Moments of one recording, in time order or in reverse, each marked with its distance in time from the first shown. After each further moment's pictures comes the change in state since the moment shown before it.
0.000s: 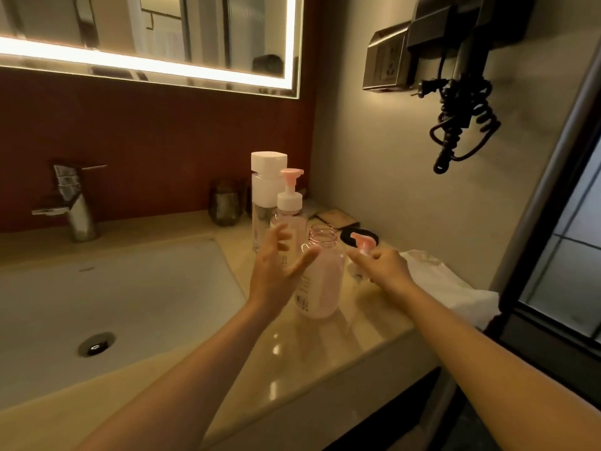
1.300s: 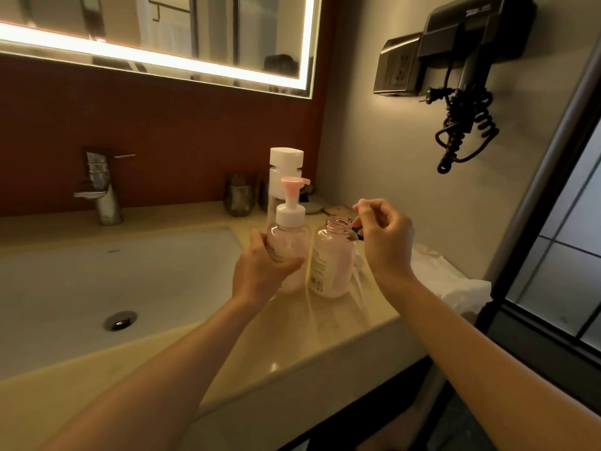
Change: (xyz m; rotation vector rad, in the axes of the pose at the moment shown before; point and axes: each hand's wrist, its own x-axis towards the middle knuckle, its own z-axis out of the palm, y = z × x) left_hand -0.020 -0.007 -0.048 0.184 0.006 -0.124; right_hand -0.081 -0.079 0.001 0.403 0.387 -0.382
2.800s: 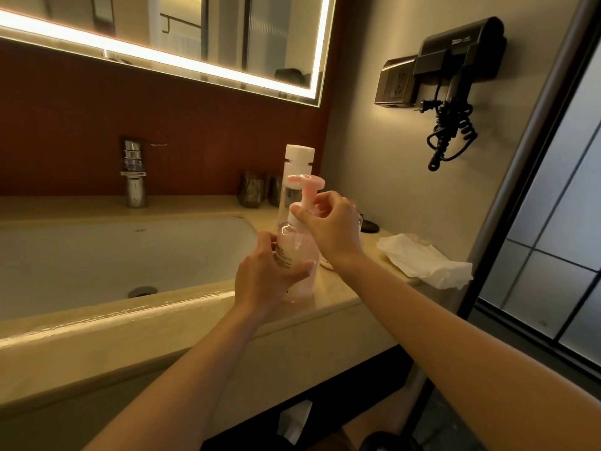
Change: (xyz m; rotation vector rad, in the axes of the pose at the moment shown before) left_hand -0.090 0.002 -0.046 0.037 0.081 0.126; right_hand -0.080 -0.062 0.036 -0.237 -0.222 -0.054
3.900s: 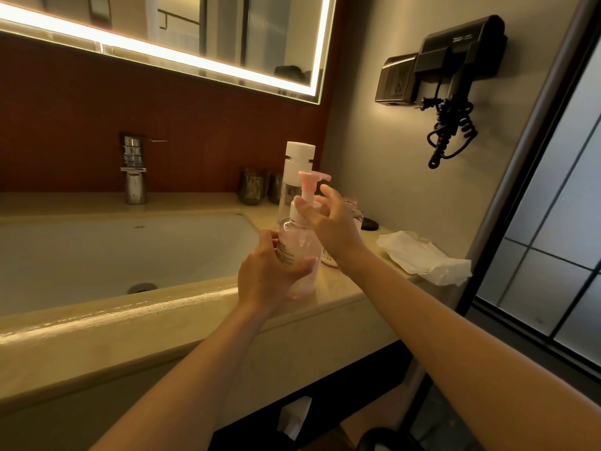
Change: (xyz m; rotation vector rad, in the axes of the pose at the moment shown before) left_hand -0.001 -0.003 0.005 0.002 0.040 -0.005; right_hand 0.002 0.004 0.002 0.194 -0.205 0.079
